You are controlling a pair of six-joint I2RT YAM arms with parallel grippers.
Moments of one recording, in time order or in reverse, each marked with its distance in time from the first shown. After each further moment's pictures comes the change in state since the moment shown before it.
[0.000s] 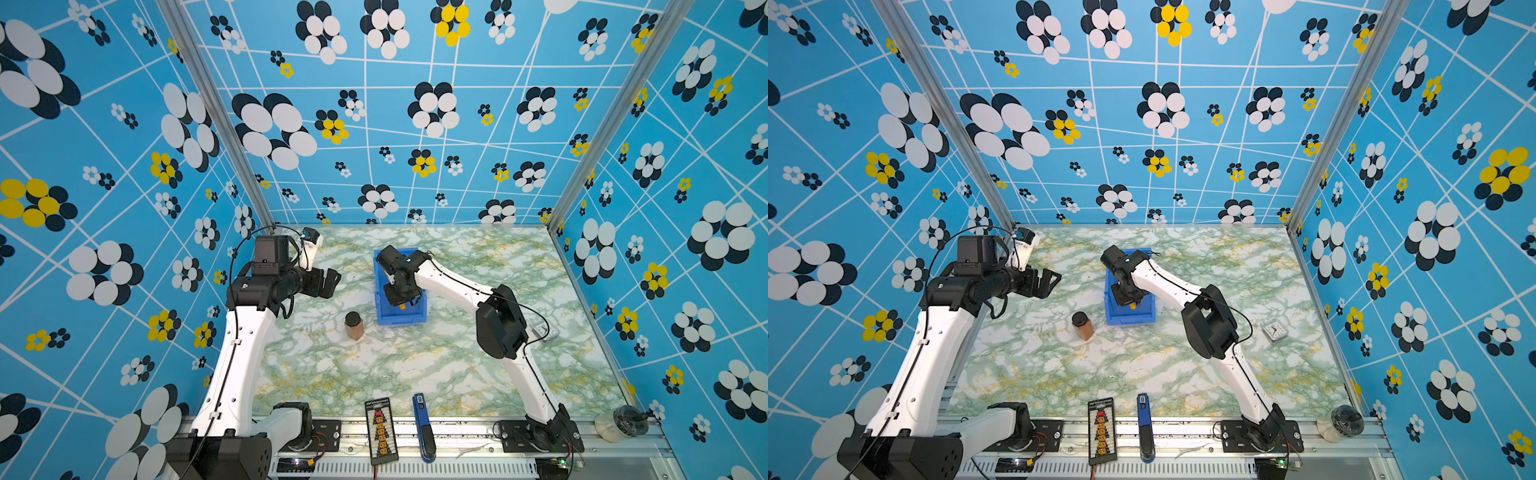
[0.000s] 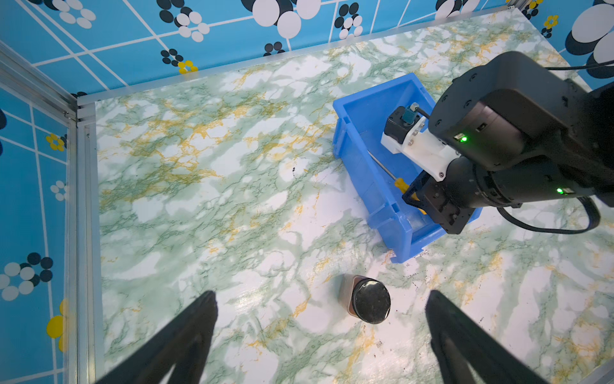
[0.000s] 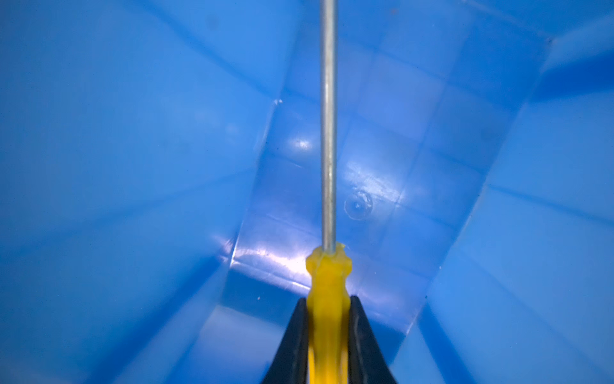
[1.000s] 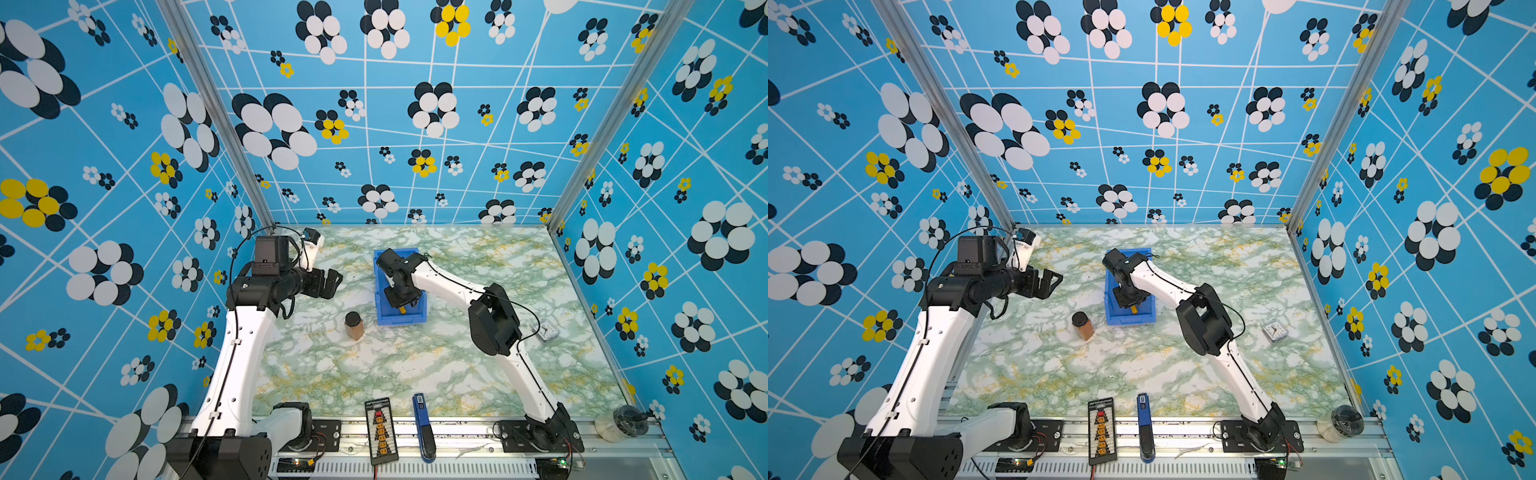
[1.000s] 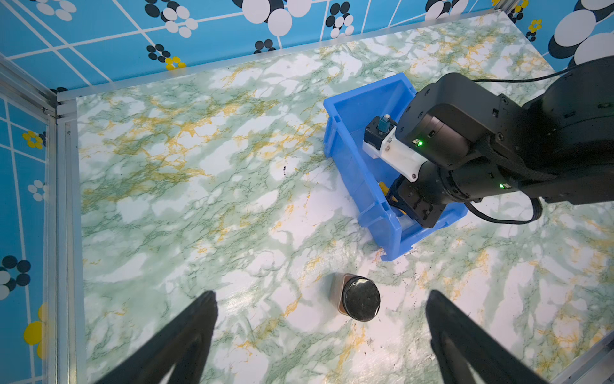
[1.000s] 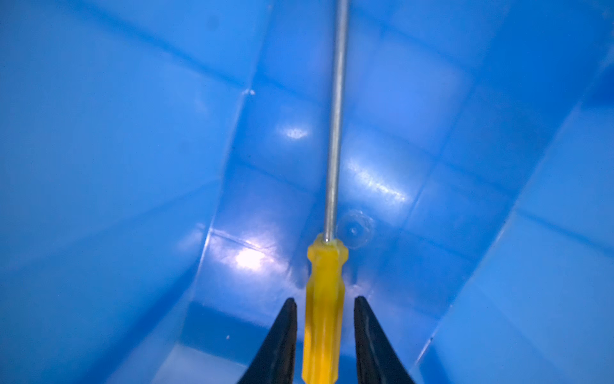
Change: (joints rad) left arm 0.000 0.000 0.000 -0.010 0.031 -0.011; right arm -0.013 0.059 0.019 -0.003 0.000 -0.050
